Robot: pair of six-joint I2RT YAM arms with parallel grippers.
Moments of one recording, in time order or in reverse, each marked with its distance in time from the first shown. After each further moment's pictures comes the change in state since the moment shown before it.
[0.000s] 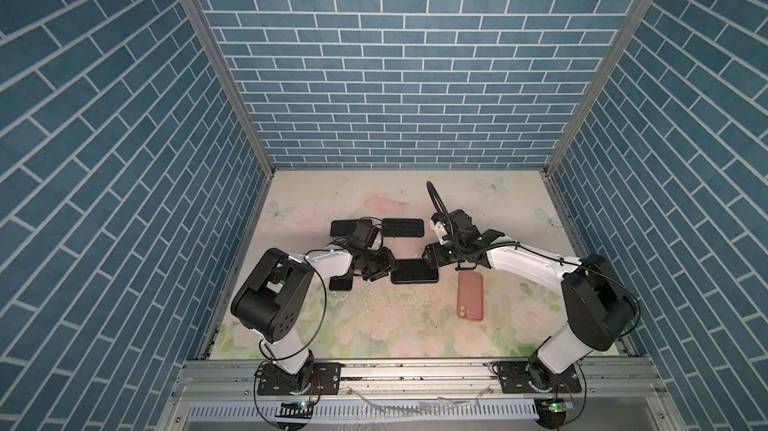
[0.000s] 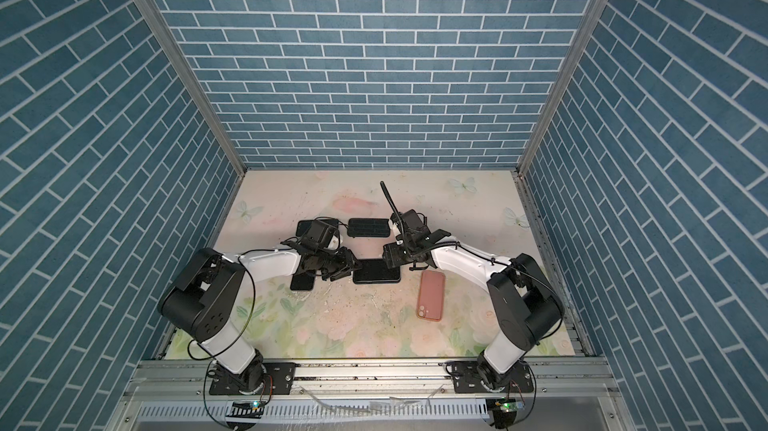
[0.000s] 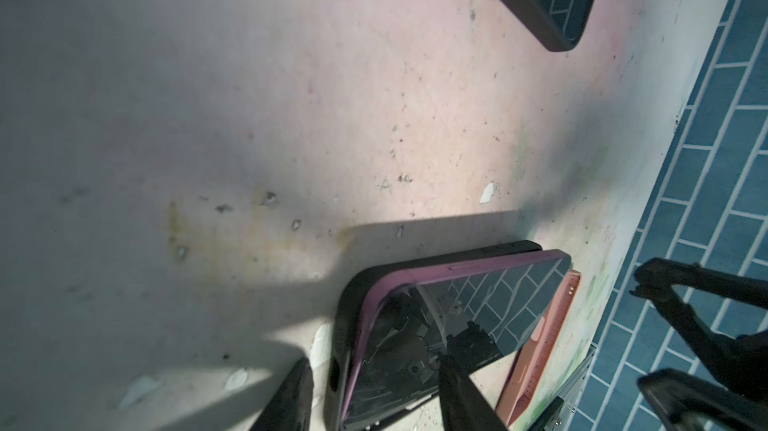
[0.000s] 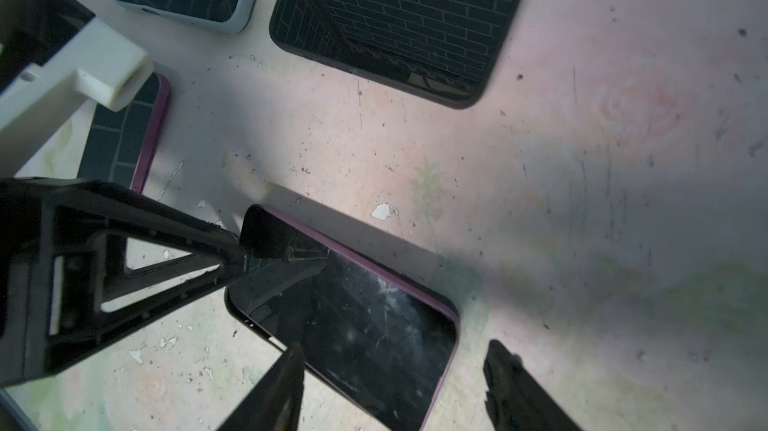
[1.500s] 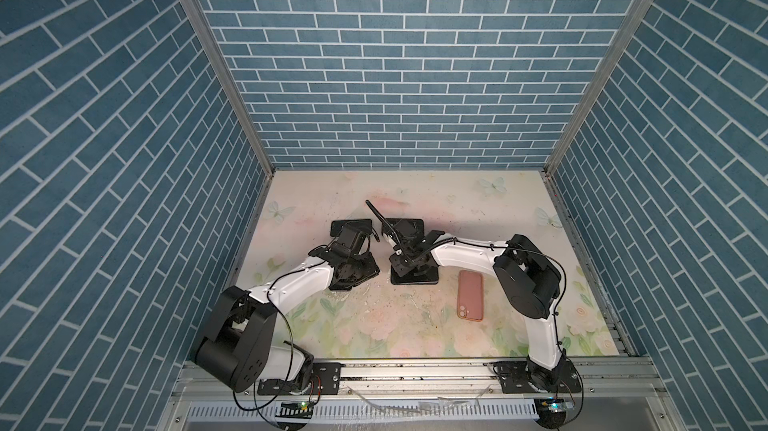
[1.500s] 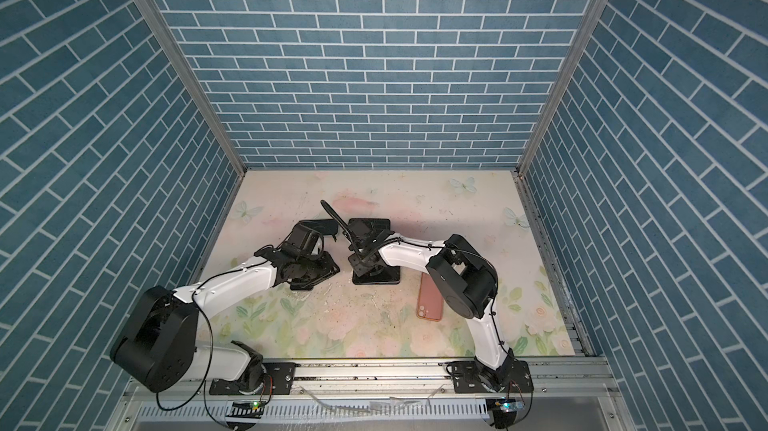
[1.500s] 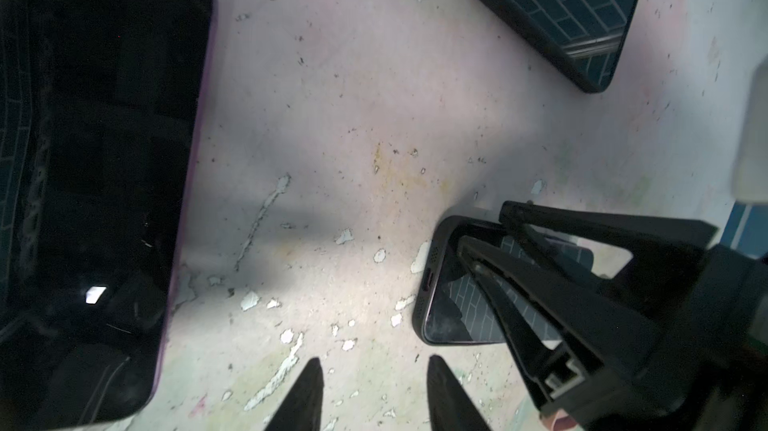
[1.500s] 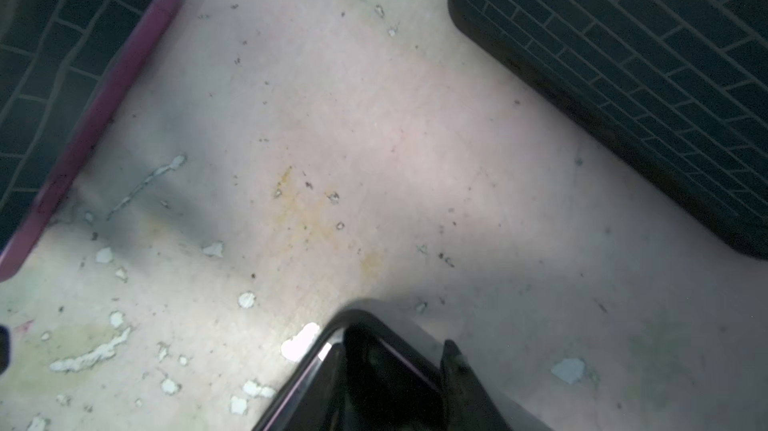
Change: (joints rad) left arm 0.020 -0.293 -0.088 -0.212 -0.194 -0.004; right arm 0.225 0.360 0.329 -0.094 0.175 -0.100
